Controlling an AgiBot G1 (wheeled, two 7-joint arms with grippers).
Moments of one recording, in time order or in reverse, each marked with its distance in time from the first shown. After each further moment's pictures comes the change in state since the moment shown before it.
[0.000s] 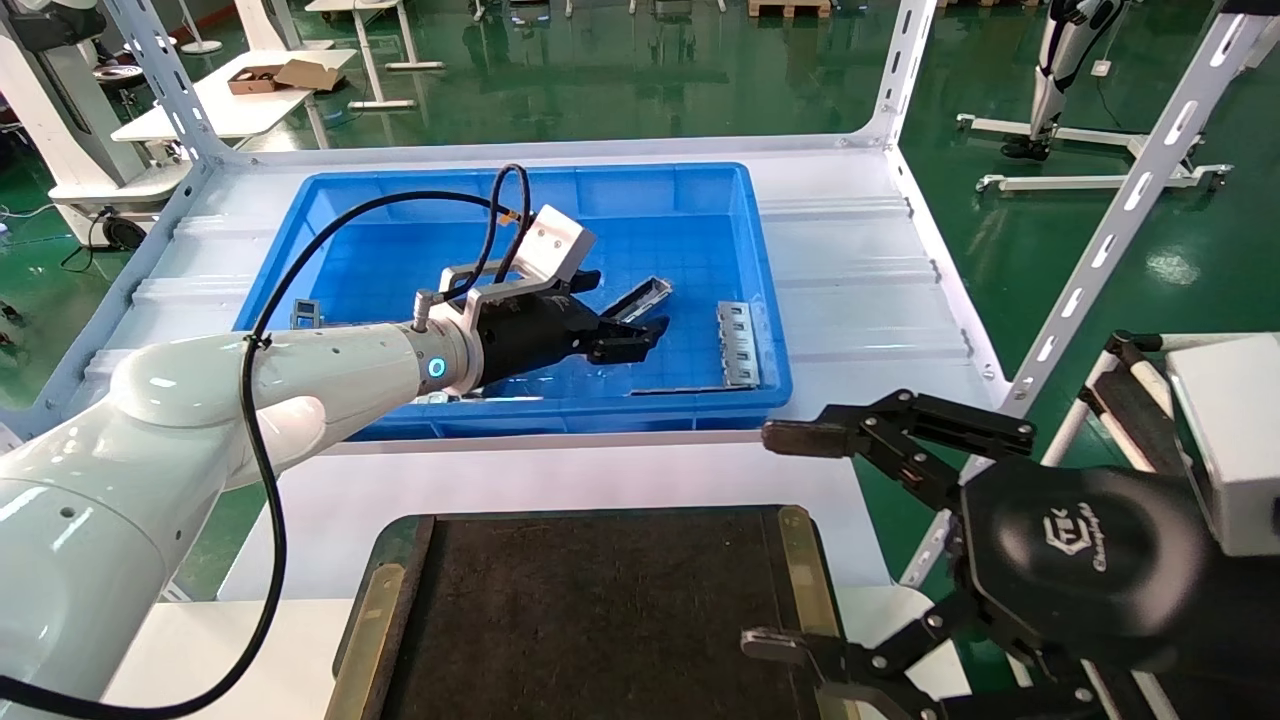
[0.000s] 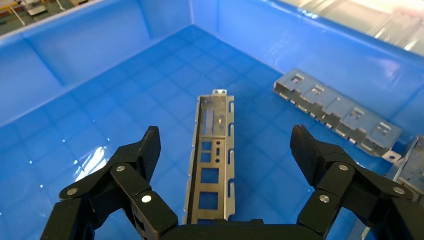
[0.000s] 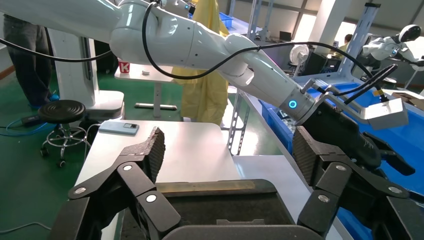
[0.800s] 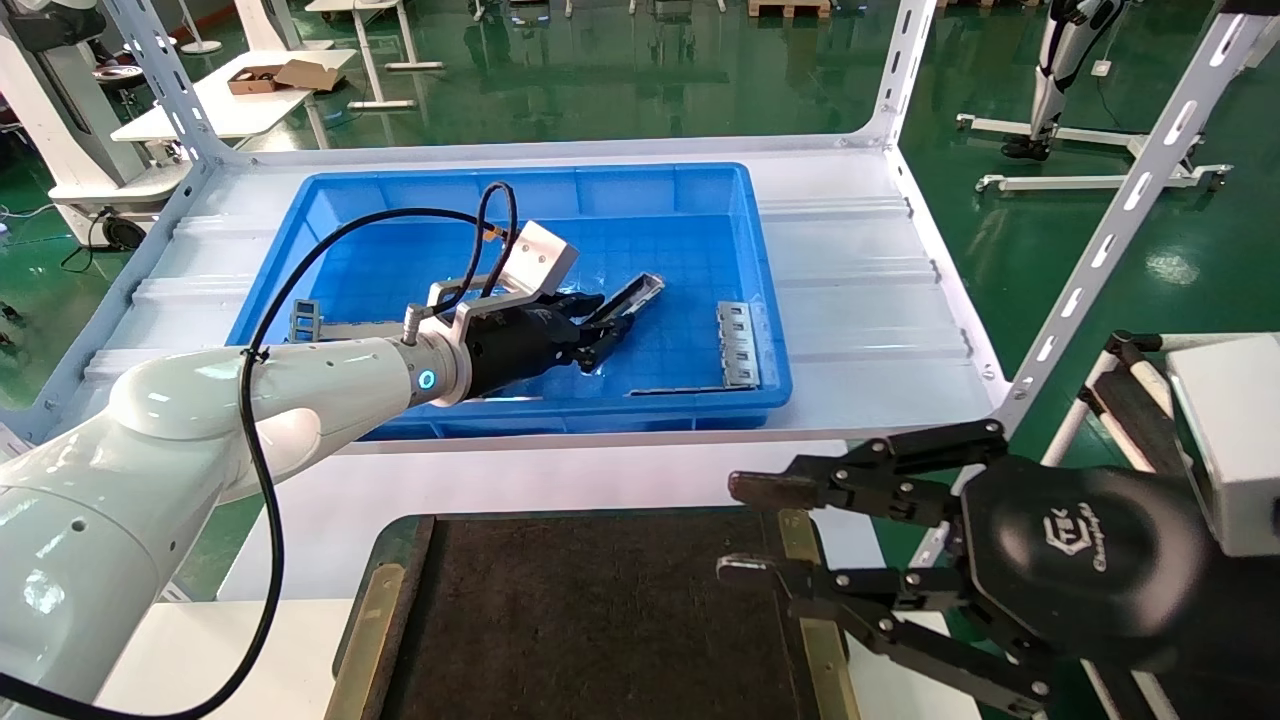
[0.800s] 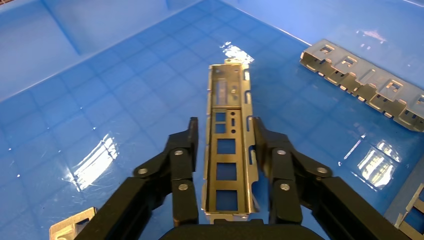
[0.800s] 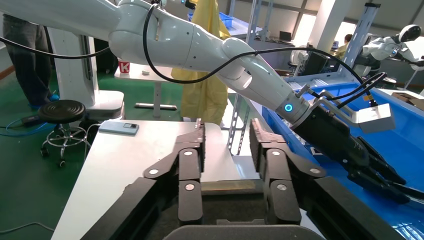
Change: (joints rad) left arm -0.002 -0.007 0.128 0.030 -0.124 -0.050 0.007; right arm 0.000 0.000 0.000 0.000 0.000 0.000 0.000
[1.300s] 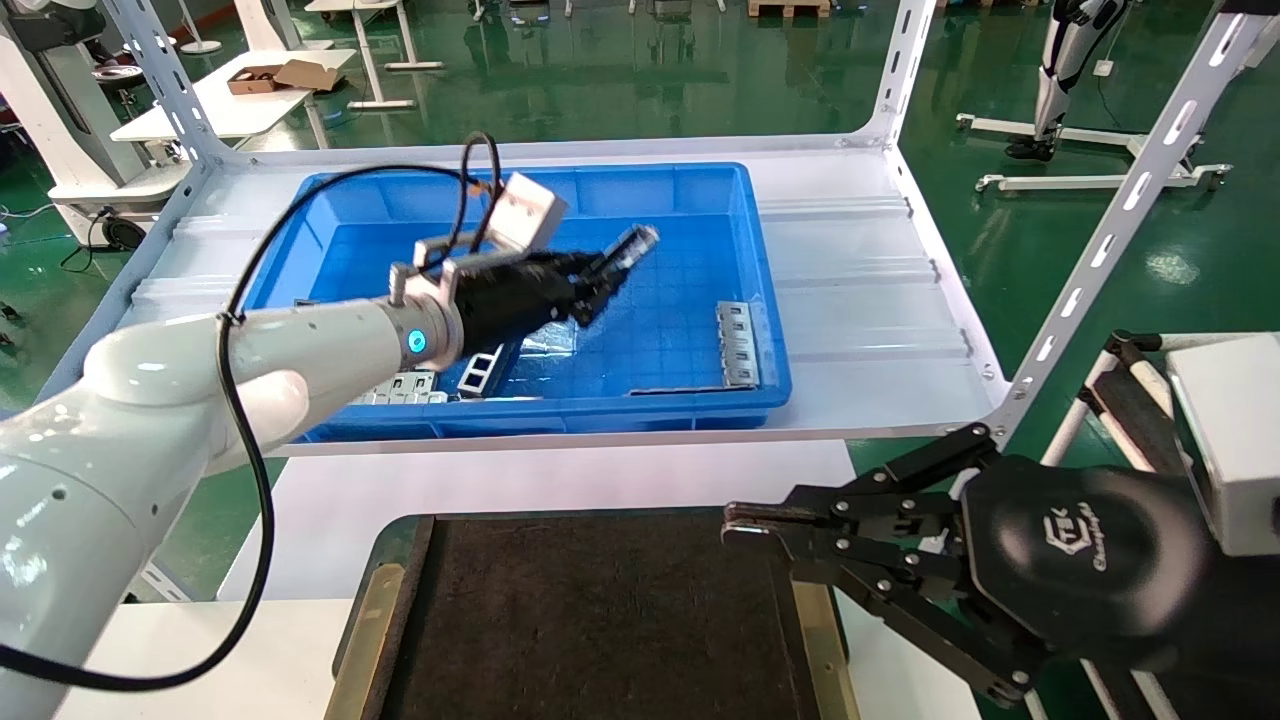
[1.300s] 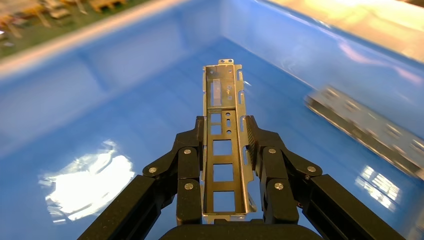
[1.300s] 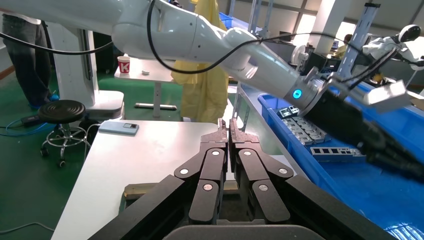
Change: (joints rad) left arm -0.054 -0.003 0.015 0.003 -0.091 -0.006 0.033; right arm 0.000 0.000 0.000 0.000 0.000 0.000 0.000
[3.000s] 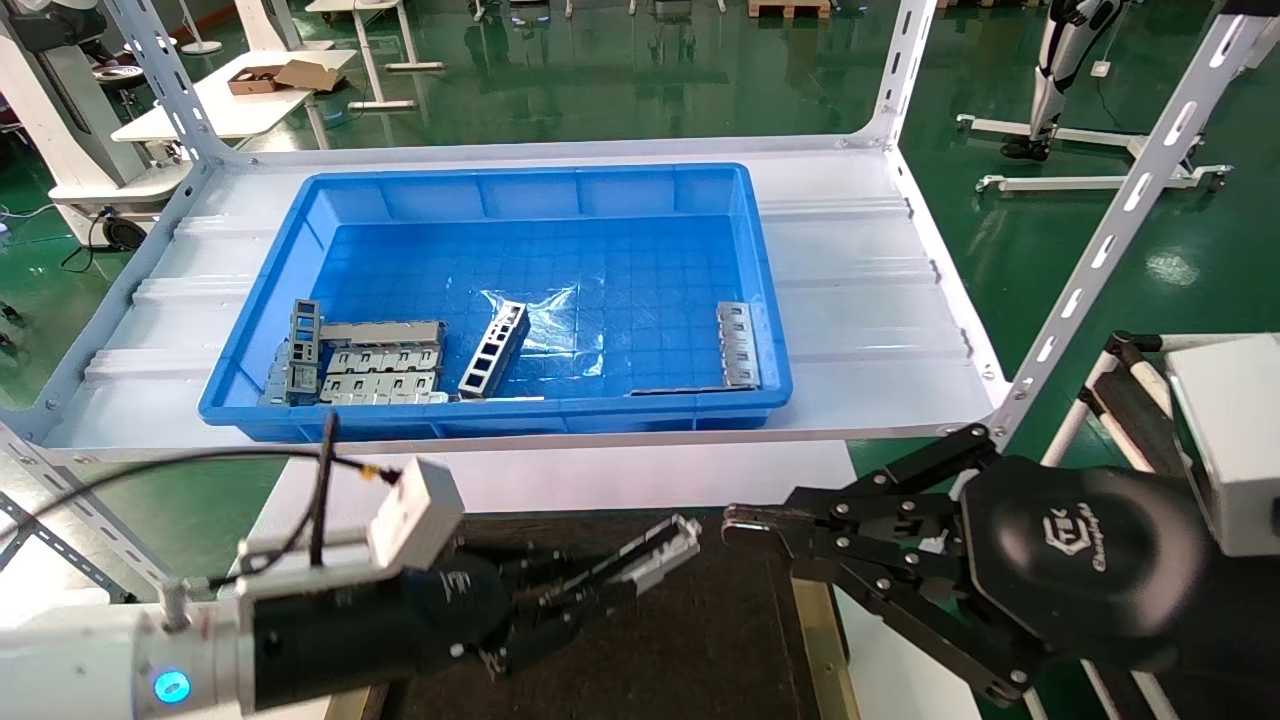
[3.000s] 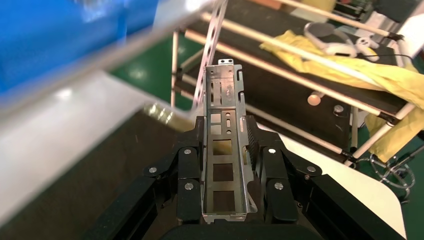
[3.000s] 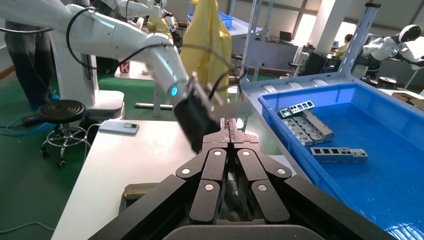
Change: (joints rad) left arm 0.550 -0.643 0.025 -0.997 -0.199 0.230 -0.315; right arm 0.000 0.000 -0.001 0.000 0.000 0.000 0.000
